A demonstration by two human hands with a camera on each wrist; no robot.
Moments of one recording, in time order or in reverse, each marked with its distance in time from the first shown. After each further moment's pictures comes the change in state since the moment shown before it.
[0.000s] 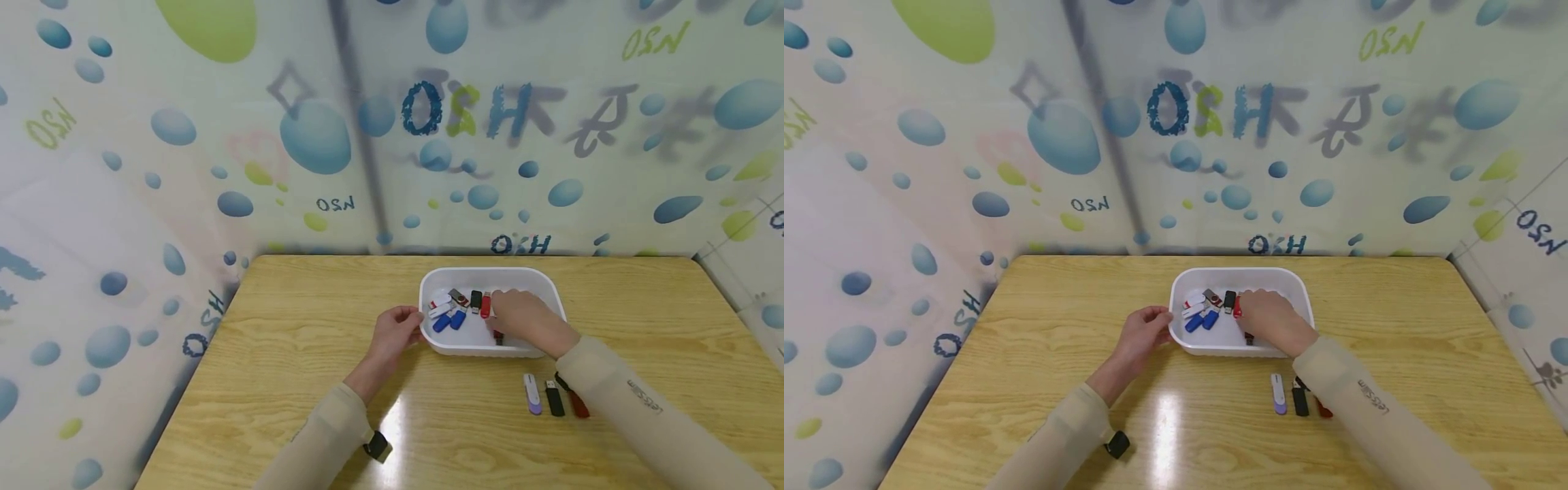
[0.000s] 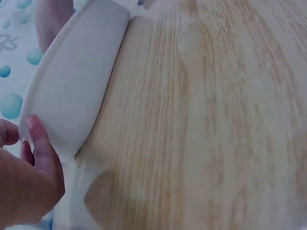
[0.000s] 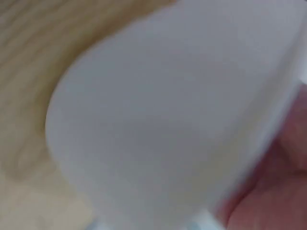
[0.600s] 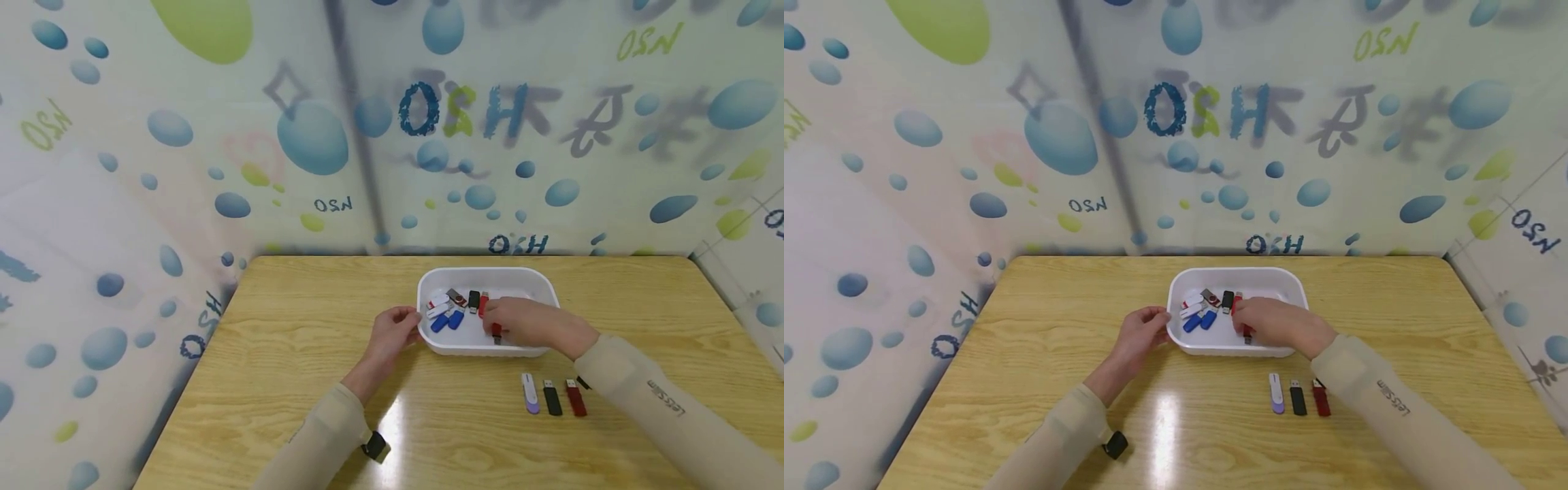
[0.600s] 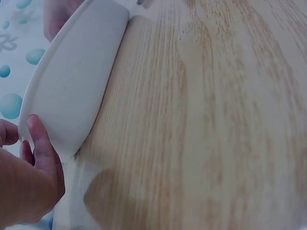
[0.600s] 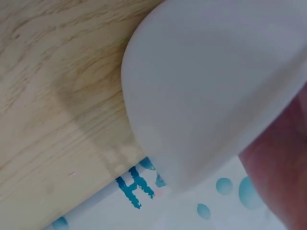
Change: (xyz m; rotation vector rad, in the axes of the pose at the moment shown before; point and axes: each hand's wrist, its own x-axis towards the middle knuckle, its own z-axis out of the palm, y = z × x) left_hand 0.002 -0.001 -0.001 0.018 -0.001 -0.008; right_hand -0.008 0.027 0.001 -0.121 0.001 -0.463
